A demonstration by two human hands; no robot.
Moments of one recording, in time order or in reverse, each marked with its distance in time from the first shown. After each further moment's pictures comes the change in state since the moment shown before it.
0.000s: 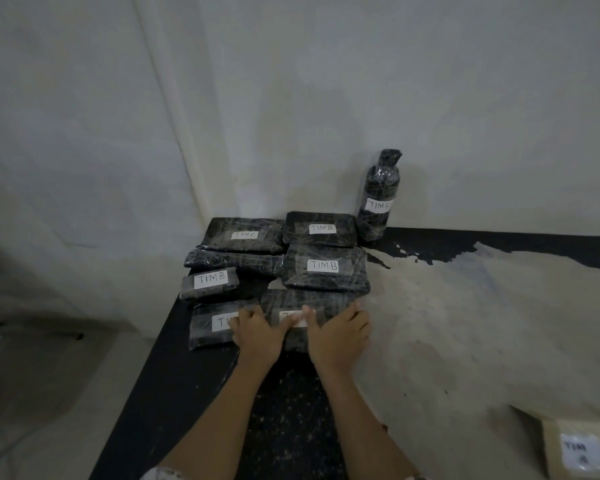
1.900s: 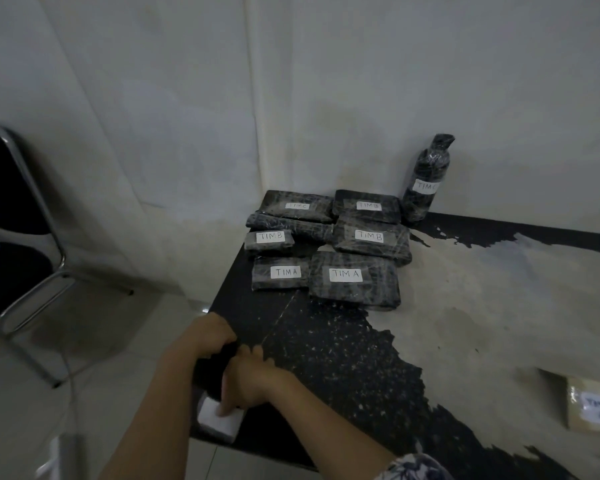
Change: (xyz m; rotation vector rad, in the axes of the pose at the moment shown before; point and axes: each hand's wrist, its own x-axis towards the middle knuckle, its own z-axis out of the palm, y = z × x) left_hand -0.061 -0.127 -0.140 0.097 -0.337 -0.252; right_hand -0.202 -0.059 0.021 -0.507 -1.143 -0.829
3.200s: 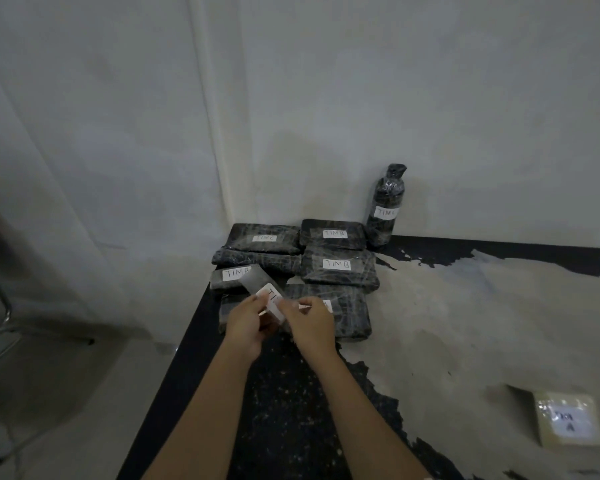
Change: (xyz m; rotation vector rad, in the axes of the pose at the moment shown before) left_hand 0.011 0.124 0.036 -1.310 -0.108 0.103; right_hand -0.035 0.102 -0.088 1.128 1.056 0.139
